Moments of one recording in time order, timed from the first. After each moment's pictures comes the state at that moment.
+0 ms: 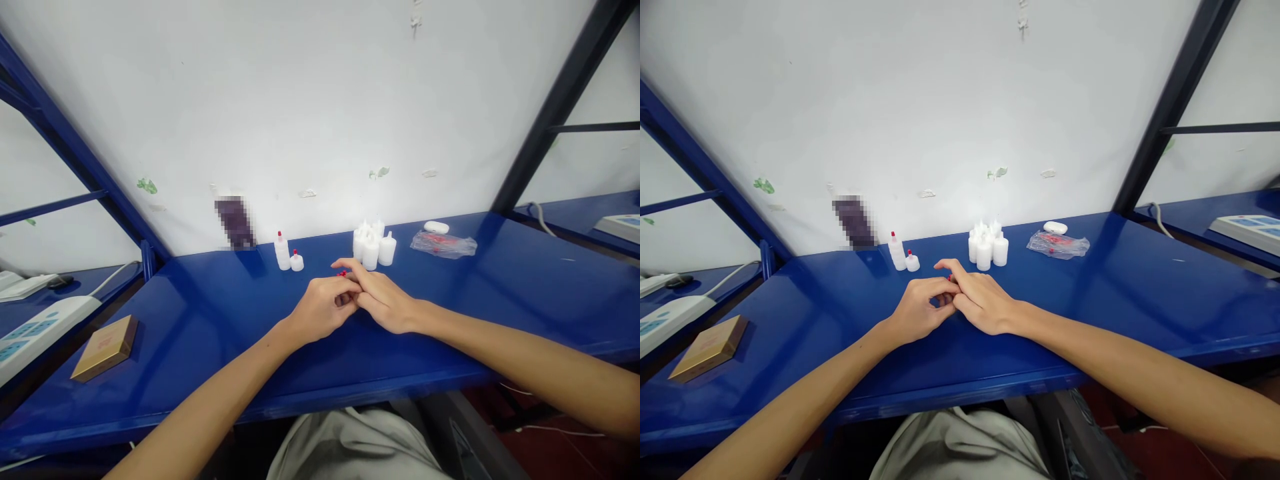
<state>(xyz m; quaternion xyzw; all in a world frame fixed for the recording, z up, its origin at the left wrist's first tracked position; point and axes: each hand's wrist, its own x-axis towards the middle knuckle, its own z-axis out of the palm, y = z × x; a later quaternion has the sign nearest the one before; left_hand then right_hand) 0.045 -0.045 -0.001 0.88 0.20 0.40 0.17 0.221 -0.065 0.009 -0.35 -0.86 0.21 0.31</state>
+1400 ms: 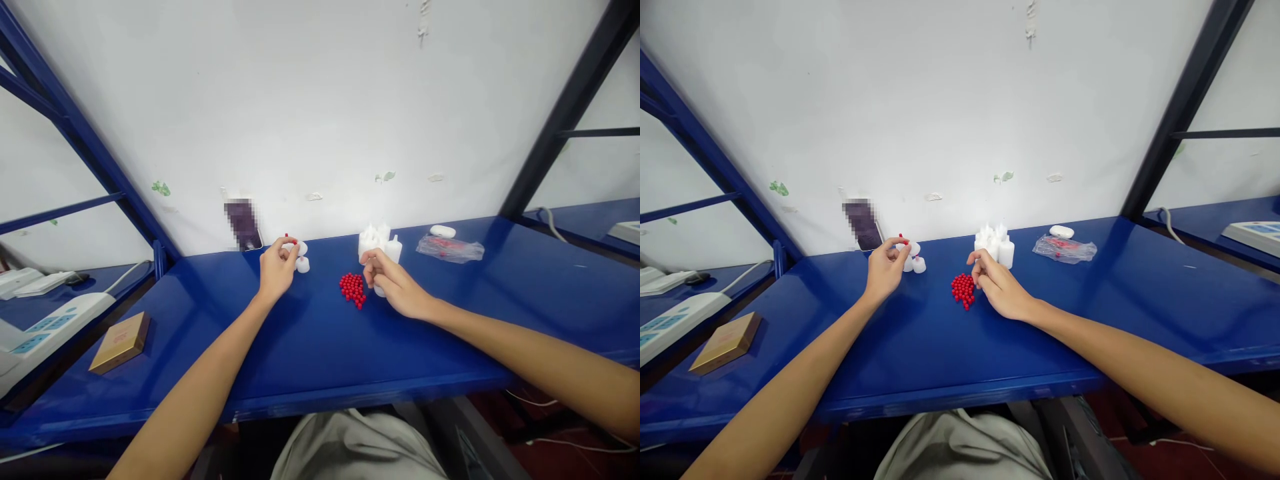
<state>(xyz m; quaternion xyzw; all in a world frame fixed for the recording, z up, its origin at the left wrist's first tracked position) -0.015 0.025 0.013 0.69 0.48 0.52 0.16 0.241 -0.043 -0.004 -0.39 -0.77 0.29 0.42</state>
